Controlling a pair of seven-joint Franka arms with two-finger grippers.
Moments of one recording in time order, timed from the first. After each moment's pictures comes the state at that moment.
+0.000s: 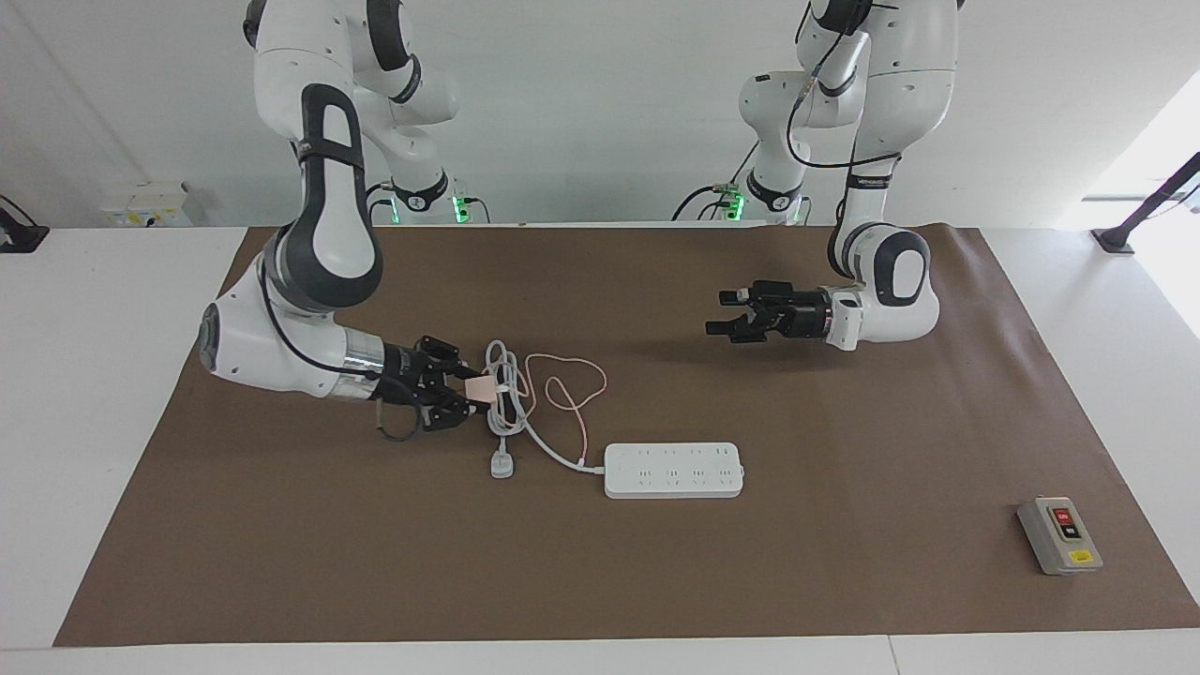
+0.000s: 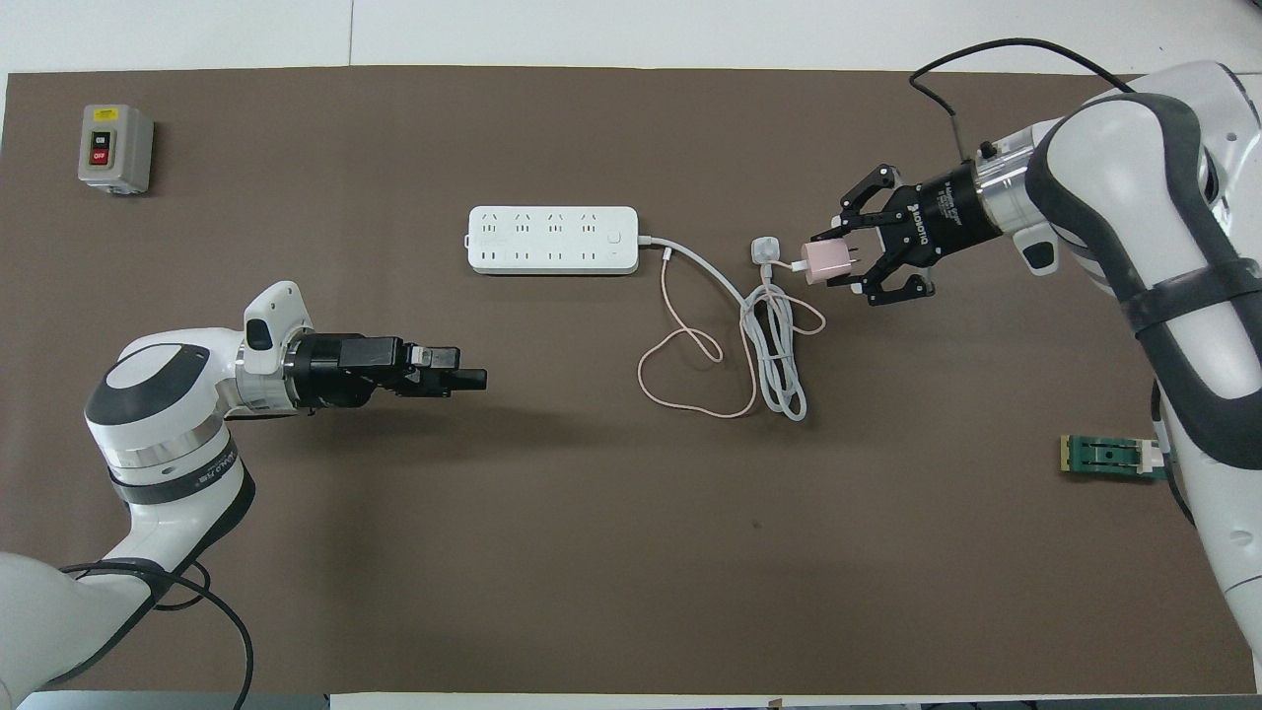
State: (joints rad) left arm -0.06 0.25 0.02 -2.22 -1.58 1.59 0.79; right arm 0.15 0.47 -0.04 -1.54 0.80 1.79 1.23
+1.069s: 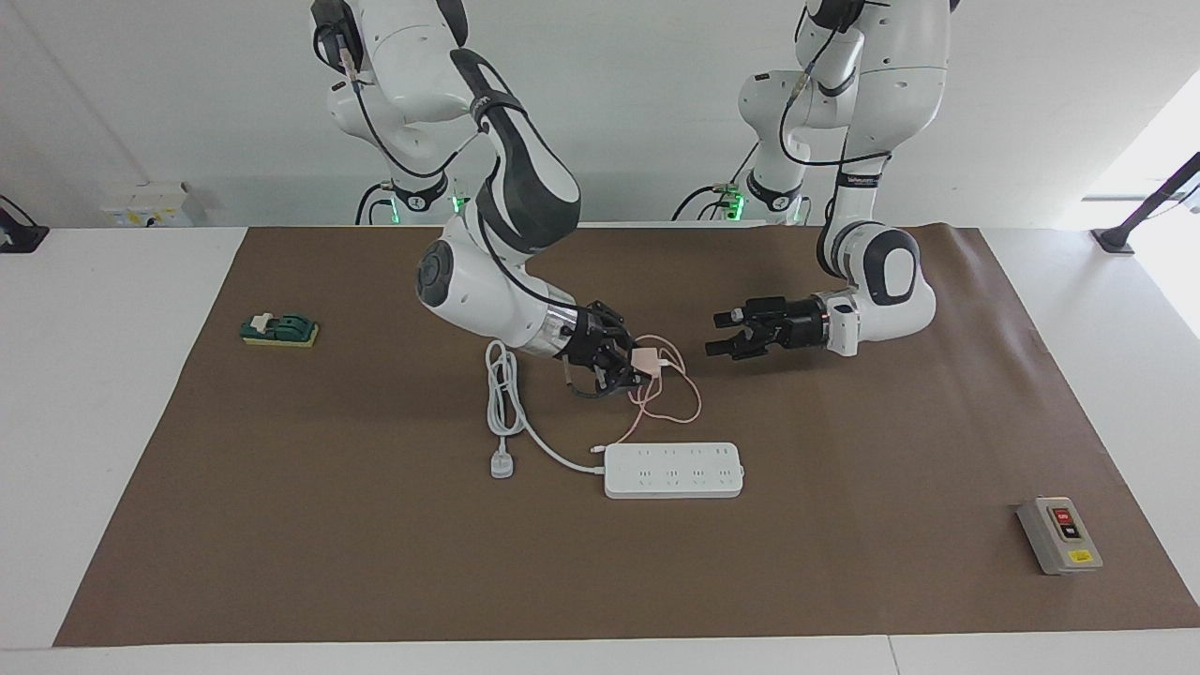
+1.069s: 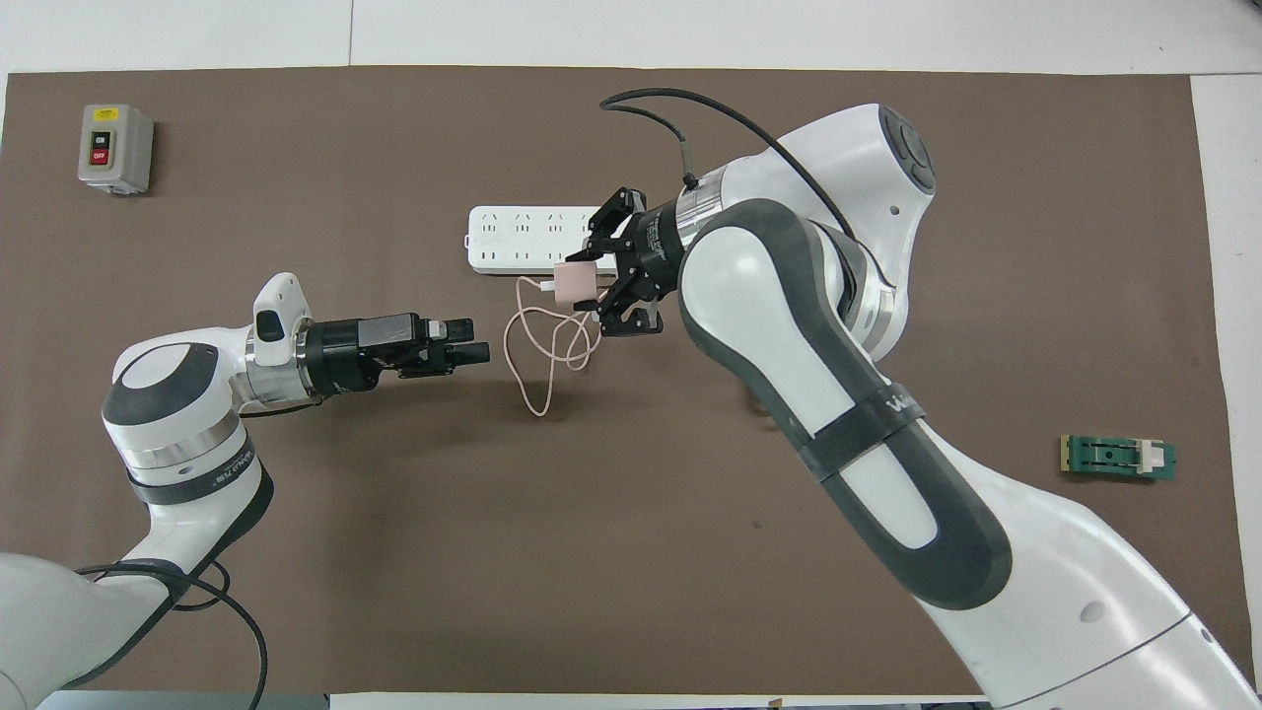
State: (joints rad) left arm -0.10 0.25 0.02 -2.22 -1.64 1.67 0.81; right arm 0.52 0.47 -0.04 -1.52 0.88 2.10 1.51
